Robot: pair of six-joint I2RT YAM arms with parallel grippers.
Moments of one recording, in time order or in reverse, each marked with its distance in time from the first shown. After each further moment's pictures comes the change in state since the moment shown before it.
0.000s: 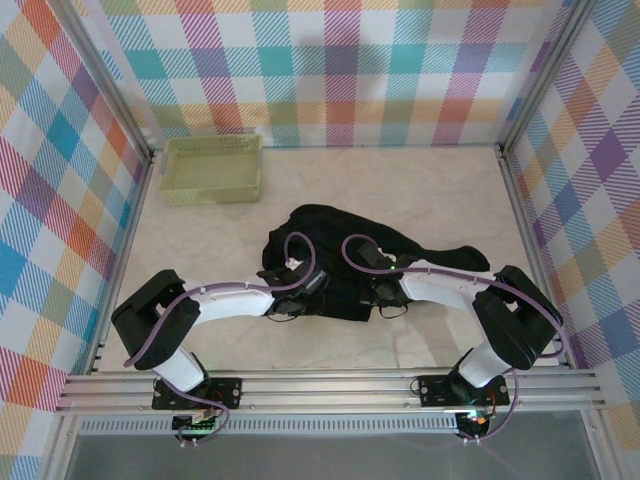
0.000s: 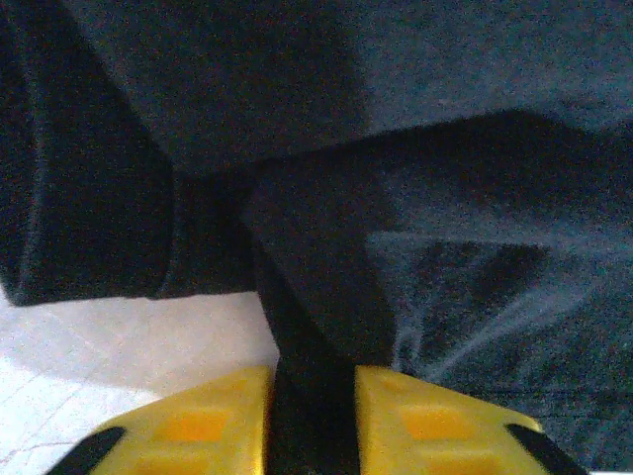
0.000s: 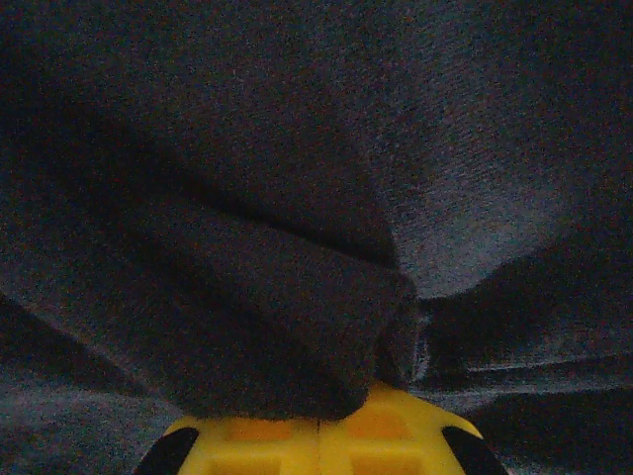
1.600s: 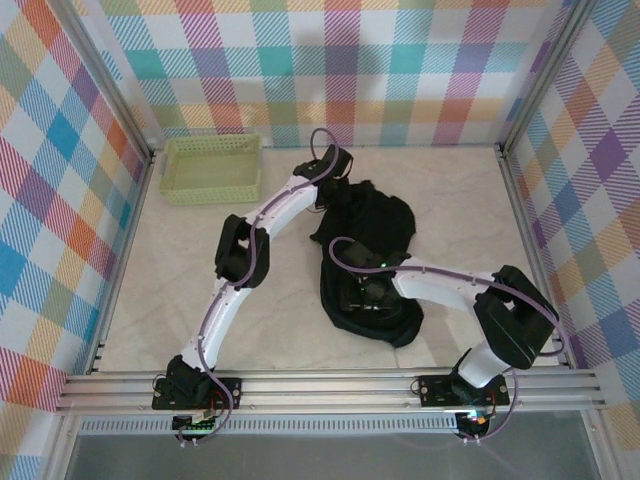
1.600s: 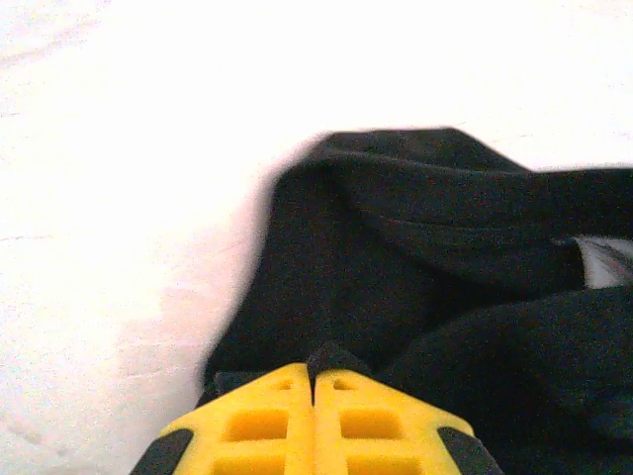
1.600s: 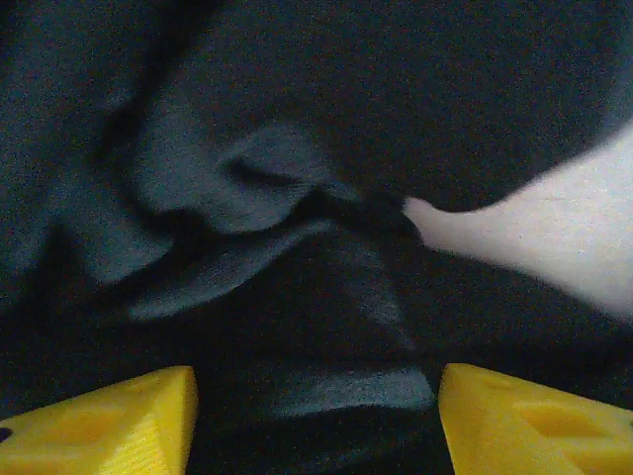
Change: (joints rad) left arm 0.338 0.971 1.627 -0.507 0.048 0.246; right arm 0.066 -0.008 0.114 -0.112 -0.129 -0.038
